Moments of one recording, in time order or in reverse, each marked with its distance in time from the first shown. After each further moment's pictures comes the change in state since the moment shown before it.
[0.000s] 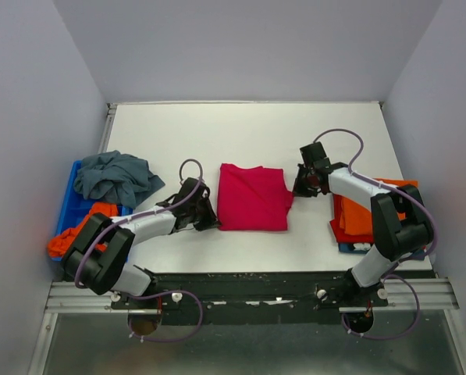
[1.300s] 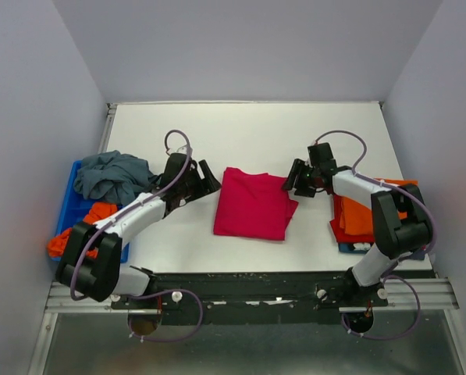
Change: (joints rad) left arm 0.135 -0.096 0.158 -0.026 -0.077 0.157; right arm -0.059 -0.014 -0.060 0.171 -0.208 0.000
